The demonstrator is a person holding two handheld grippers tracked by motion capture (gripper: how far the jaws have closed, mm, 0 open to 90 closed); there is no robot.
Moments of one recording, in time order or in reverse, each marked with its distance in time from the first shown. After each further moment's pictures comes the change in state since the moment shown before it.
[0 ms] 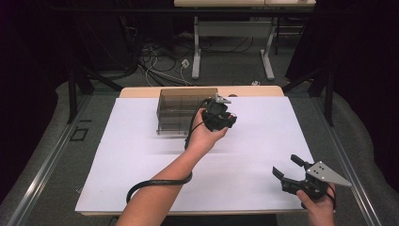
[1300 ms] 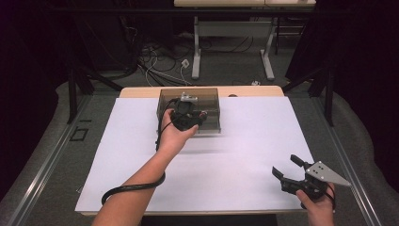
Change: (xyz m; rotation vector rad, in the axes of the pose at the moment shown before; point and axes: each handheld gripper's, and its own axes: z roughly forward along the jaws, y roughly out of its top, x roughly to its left) left arm 0.062 -0.032 -0.057 -0.008 0.090 -0.085; right arm 0.000 -0.001 0.001 0.006 0.002 0.008
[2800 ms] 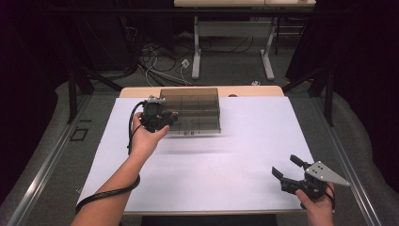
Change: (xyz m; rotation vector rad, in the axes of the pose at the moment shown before) left arm 0.061 -0.032 -0.043 0.004 0.107 -0.093; right arm 0.001 -0.001 0.001 0.009 -0.003 0.013
